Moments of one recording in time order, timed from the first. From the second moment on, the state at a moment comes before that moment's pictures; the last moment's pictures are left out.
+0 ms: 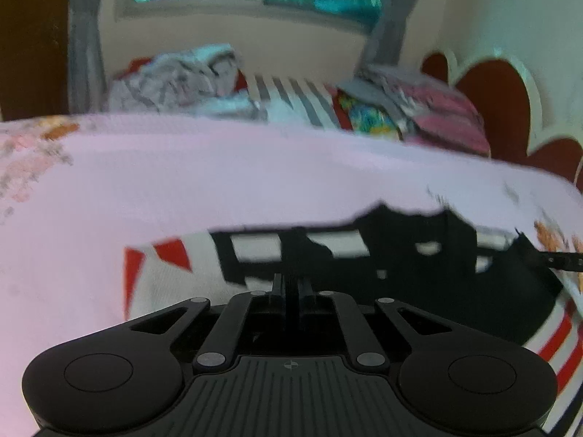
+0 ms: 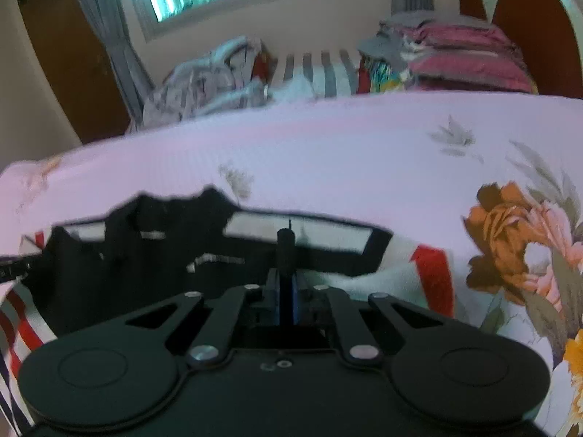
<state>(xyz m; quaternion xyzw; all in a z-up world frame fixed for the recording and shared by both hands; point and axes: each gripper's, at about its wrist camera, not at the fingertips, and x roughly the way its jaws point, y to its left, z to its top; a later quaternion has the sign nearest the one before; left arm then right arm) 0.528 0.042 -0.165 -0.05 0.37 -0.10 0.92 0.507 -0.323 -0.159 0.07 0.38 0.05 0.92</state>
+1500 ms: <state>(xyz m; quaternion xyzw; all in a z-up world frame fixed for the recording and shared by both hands) 0.433 0.027 -0.180 -0.01 0.37 -0.12 0.92 0.431 -0.248 -0.173 -0.03 0.40 0.09 0.91</state>
